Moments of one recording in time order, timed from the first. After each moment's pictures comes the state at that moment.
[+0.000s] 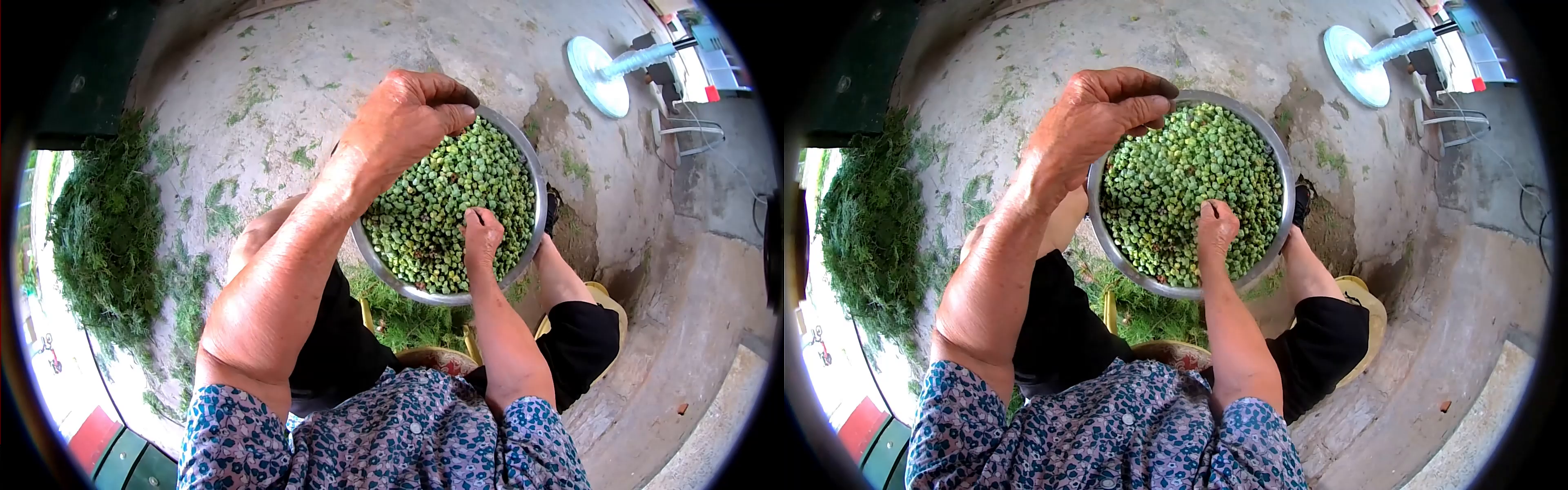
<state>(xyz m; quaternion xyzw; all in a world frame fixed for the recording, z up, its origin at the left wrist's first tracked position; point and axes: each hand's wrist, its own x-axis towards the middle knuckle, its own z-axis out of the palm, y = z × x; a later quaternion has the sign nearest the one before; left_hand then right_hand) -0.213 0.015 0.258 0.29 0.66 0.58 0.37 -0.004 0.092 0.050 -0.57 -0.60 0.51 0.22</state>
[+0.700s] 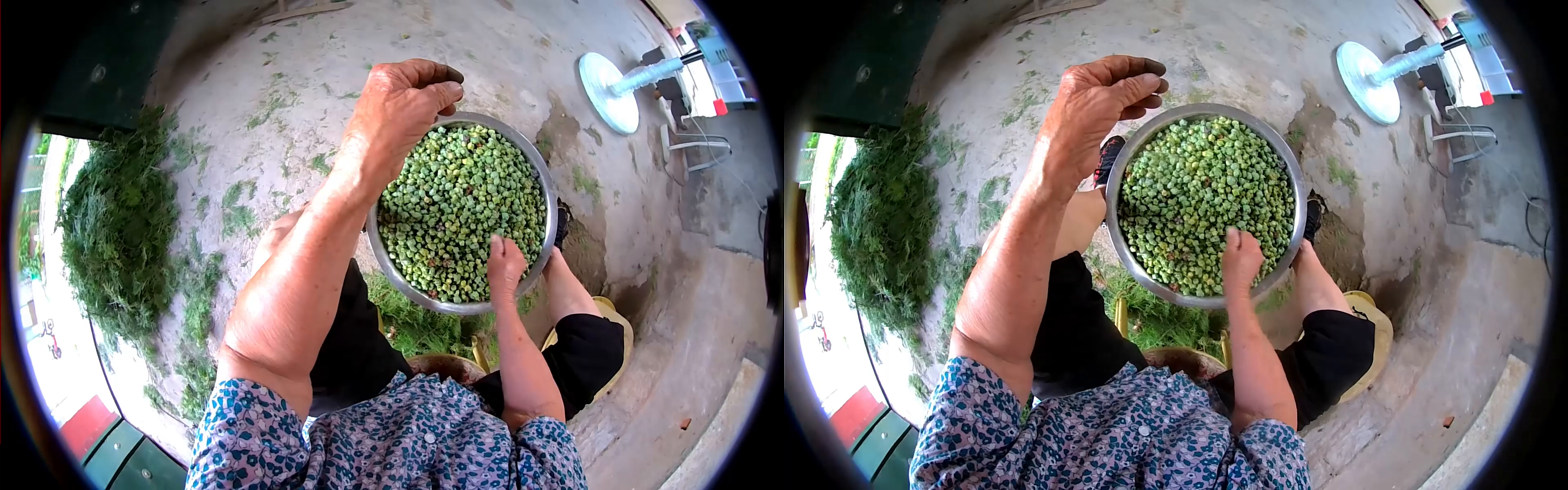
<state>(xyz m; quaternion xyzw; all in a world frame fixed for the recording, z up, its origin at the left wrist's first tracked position) -0.230 0.009 0.260 0.21 0.63 0.68 0.30 0.038 0.089 0.066 -0.46 -0.84 0.23 0.17</state>
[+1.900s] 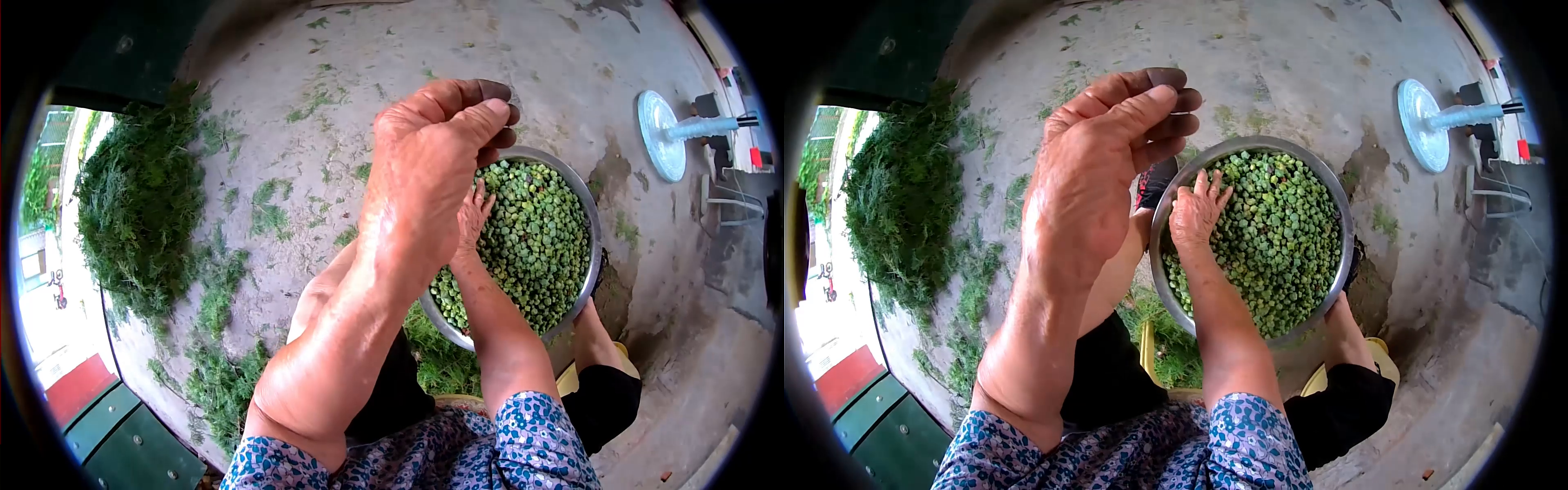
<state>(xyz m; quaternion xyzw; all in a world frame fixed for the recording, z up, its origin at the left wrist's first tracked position) -0.262 -0.014 0.277 -0.02 0.50 0.81 0.31 -0.175 0.041 0.014 -0.27 -0.95 0.13 0.09</state>
